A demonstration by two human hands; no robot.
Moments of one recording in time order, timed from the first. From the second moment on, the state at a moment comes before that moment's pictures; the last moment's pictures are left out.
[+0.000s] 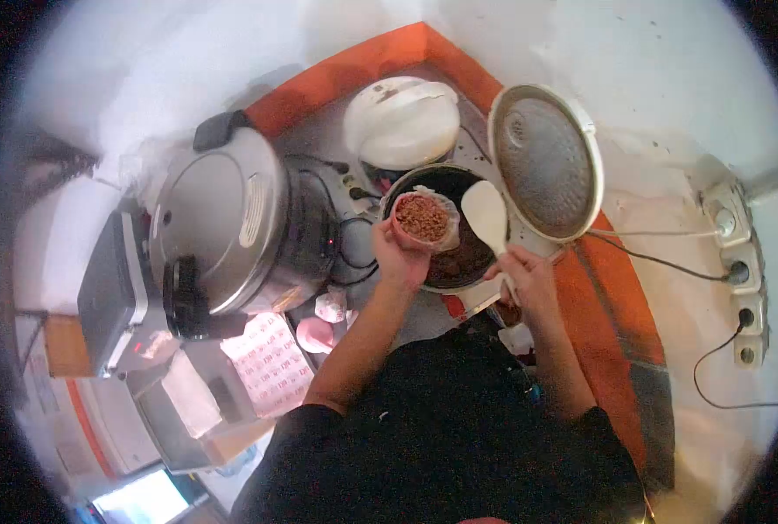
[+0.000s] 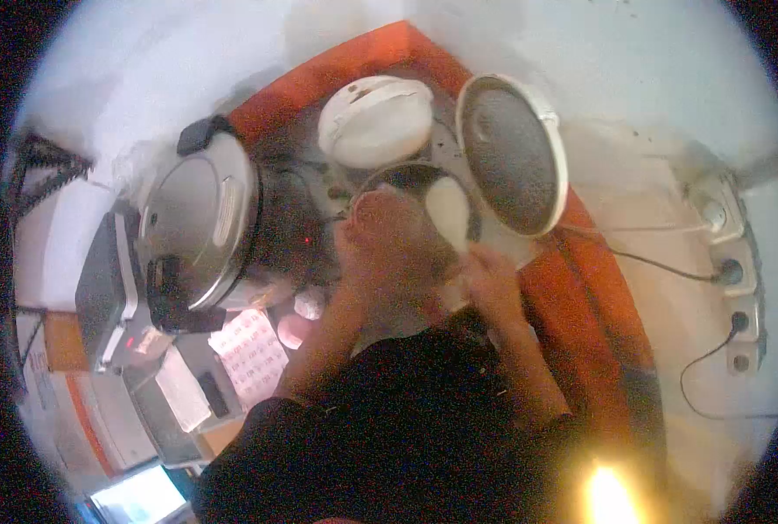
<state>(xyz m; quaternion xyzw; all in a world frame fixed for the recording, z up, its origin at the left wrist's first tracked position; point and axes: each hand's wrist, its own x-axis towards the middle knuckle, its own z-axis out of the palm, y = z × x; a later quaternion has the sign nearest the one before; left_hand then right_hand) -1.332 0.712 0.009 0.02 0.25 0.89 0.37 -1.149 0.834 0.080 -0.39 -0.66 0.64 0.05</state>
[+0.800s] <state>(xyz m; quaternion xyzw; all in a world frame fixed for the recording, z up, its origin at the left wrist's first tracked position) -1.306 0.249 -0.128 0.10 0.98 0.19 -0.05 -1.262 0.615 0.054 -0.27 -0.70 0.64 0.13</state>
